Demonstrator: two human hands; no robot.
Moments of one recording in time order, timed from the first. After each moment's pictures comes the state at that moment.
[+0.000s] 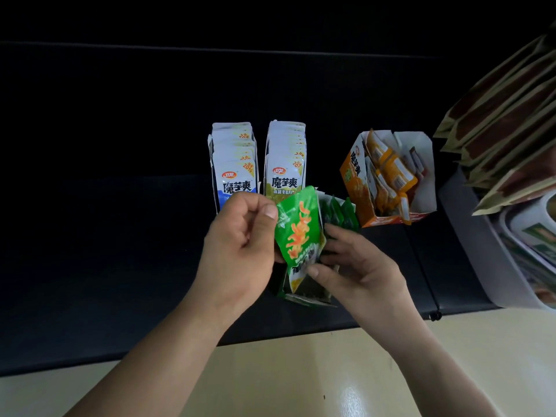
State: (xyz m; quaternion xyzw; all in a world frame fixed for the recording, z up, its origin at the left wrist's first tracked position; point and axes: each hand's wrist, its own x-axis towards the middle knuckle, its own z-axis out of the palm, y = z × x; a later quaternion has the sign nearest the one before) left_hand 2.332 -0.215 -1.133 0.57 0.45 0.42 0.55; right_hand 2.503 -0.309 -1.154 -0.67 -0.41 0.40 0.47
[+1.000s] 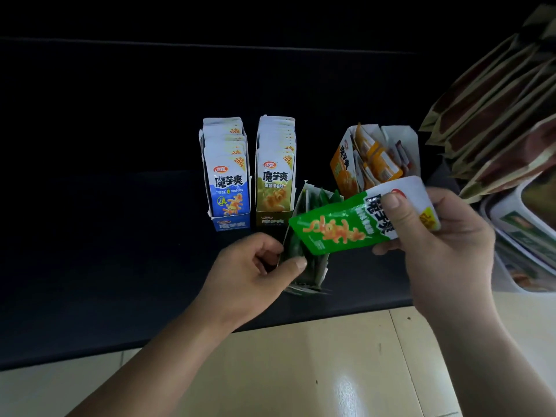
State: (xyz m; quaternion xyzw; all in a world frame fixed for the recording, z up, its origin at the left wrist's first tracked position) left_hand 2.325 -0.241 -1.160 0.64 0.49 0.22 0.54; right_hand 2.529 -0.314 -1.079 -0.66 -0.34 0.24 0.63
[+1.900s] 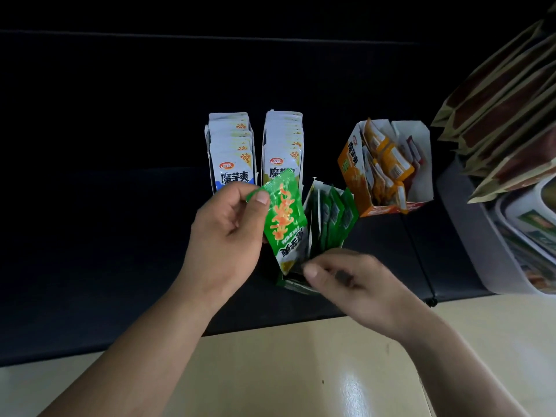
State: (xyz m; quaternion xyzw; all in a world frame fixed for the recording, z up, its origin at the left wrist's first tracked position) left_hand 2.323 -0.208 -1.135 0.58 0.45 0.41 0.55; right_hand 2.516 -0.317 -1.143 -0.66 -0.59 0.38 0.27
